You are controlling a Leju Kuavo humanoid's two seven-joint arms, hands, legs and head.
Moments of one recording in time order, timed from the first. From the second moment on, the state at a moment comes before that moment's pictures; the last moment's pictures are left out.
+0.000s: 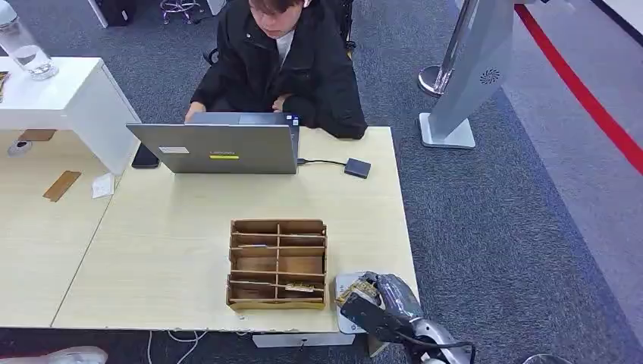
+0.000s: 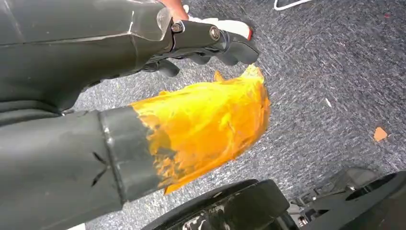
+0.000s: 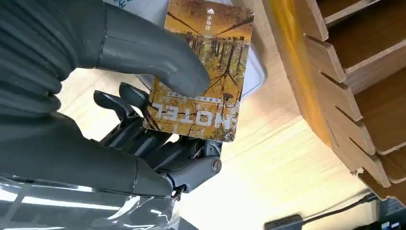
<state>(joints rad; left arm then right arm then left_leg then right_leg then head) -0.04 -0.22 0.67 -0.20 -1.48 0.29 0.00 0.05 -0.12 0.52 -1.53 0.57 -0.02 0.10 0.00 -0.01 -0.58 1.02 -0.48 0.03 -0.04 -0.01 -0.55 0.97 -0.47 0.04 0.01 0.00</state>
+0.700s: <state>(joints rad) -0.04 -0.22 0.67 -0.20 -1.48 0.29 0.01 0.03 -0.09 0.52 -1.47 0.68 -0.04 0.14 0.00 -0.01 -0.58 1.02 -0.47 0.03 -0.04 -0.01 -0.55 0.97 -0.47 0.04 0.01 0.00</state>
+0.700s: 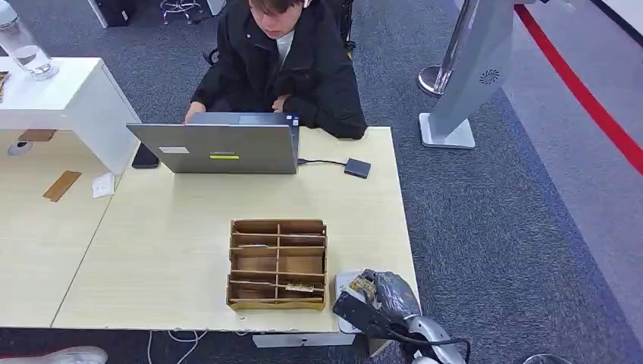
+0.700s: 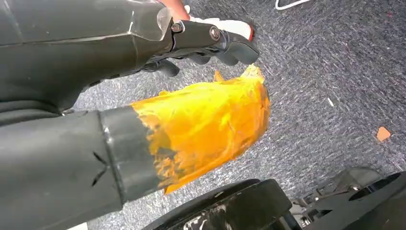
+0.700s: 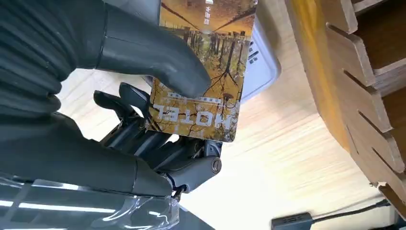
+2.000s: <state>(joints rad) -0.04 -0.23 0.68 -0.20 -1.49 0.28 0.01 0.02 -0.07 0.51 -1.44 0.74 -0.04 0.15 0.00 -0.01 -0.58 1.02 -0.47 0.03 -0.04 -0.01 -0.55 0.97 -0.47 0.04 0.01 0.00</state>
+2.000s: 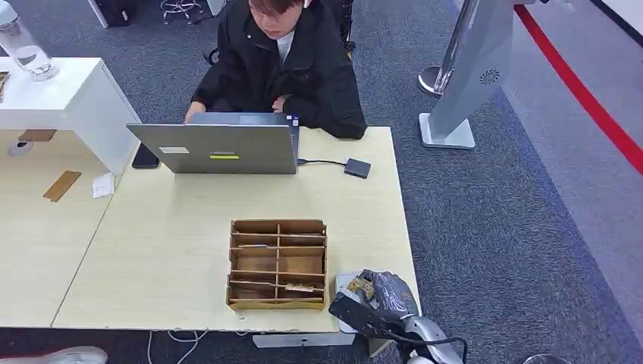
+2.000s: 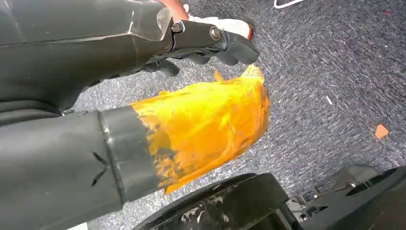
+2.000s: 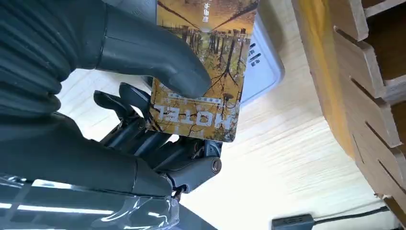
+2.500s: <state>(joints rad) -0.04 -0.23 0.69 -0.20 -1.49 0.28 0.02 0.00 -0.04 0.47 -1.47 0.90 -0.10 0.16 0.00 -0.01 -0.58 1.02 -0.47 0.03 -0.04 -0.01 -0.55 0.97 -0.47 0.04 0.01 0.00</state>
